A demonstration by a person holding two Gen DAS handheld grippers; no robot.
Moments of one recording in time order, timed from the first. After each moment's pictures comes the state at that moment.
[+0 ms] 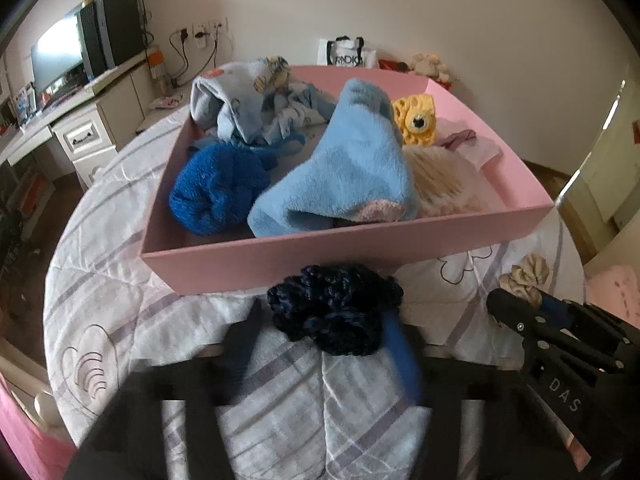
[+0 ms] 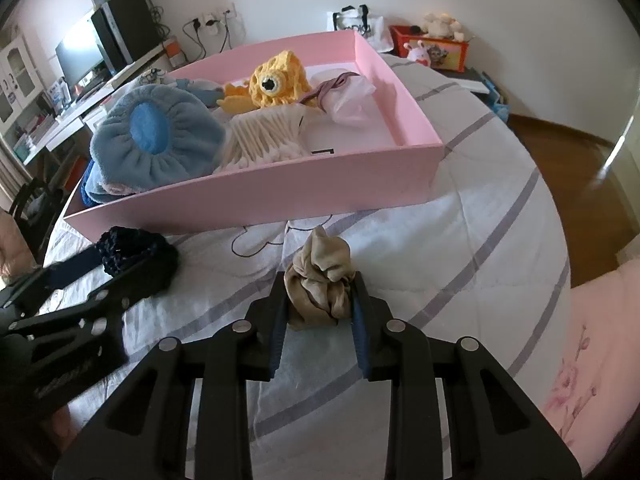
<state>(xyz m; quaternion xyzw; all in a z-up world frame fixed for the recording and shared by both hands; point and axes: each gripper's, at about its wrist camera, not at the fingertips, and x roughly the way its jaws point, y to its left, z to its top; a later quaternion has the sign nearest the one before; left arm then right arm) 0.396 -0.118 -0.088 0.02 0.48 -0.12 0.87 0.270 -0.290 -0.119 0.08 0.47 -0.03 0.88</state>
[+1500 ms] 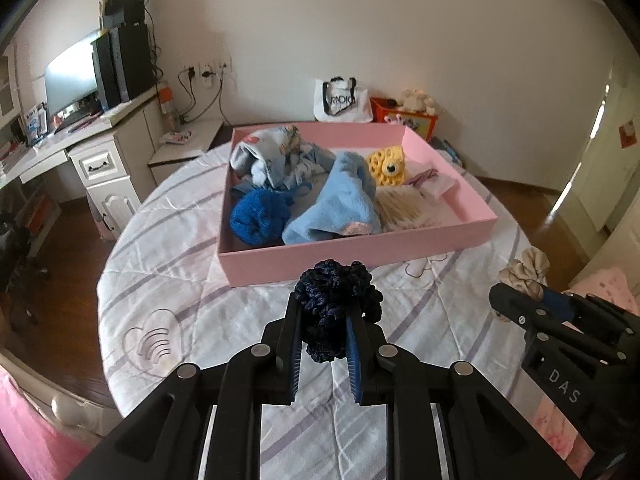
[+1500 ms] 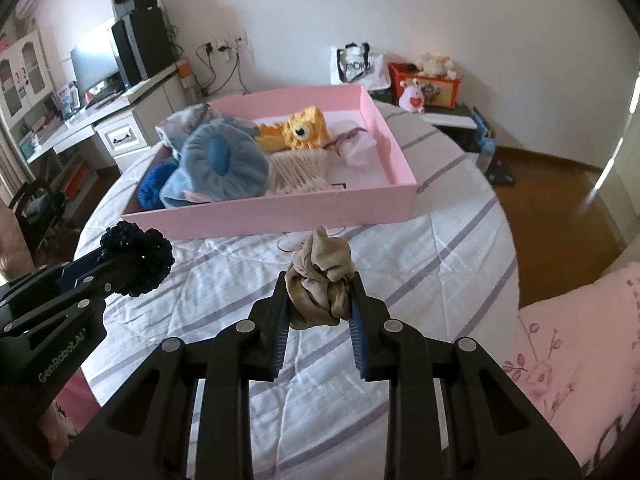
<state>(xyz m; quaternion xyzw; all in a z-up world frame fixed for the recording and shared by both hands) 0.309 -0.089 -0.010 0.02 0.41 -0.12 0.90 0.211 -0.255 -0.054 0.04 0.42 -0.04 0.90</state>
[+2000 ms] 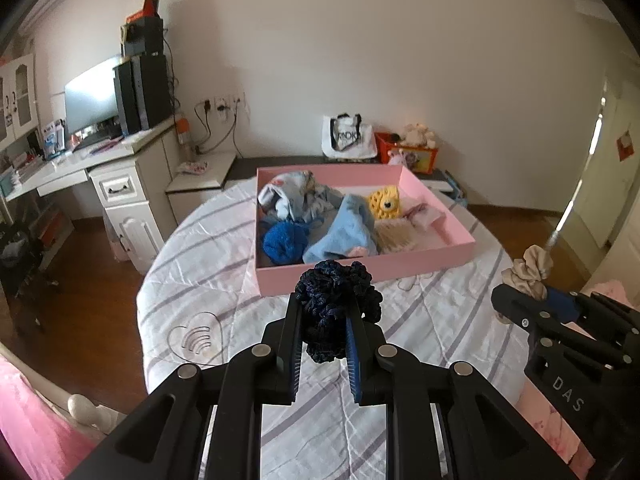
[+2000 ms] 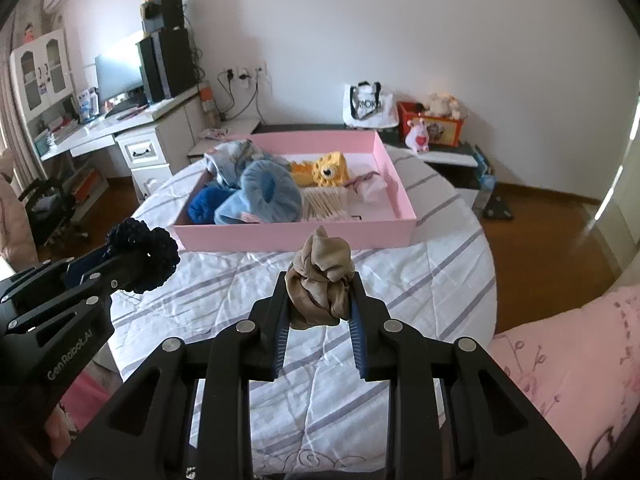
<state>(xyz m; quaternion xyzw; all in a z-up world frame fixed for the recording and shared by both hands) 0.236 -0.066 0.040 0.02 0.35 -0.11 0.93 0.165 -0.226 -0.008 0.01 0.37 -0.03 0.93</state>
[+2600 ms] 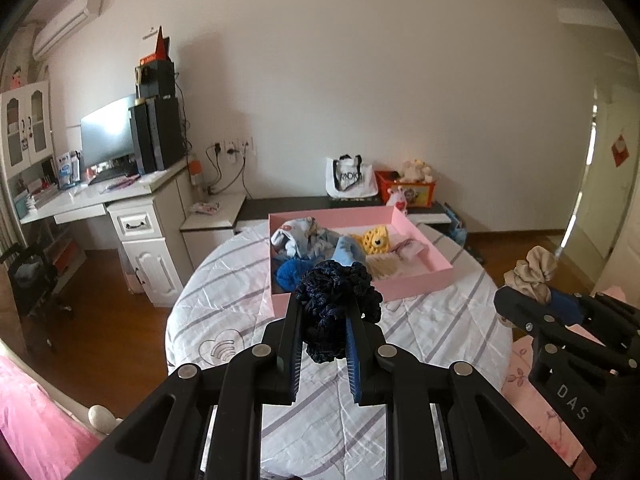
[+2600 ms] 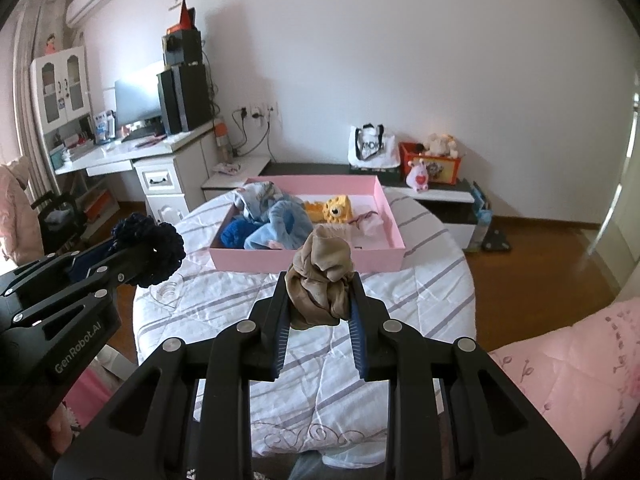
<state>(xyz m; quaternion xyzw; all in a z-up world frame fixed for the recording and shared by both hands) 0.142 -0.060 0.088 0.02 0.28 -0.10 0.95 0.102 -0.213 0.034 0.00 0.30 -0.02 0.95</state>
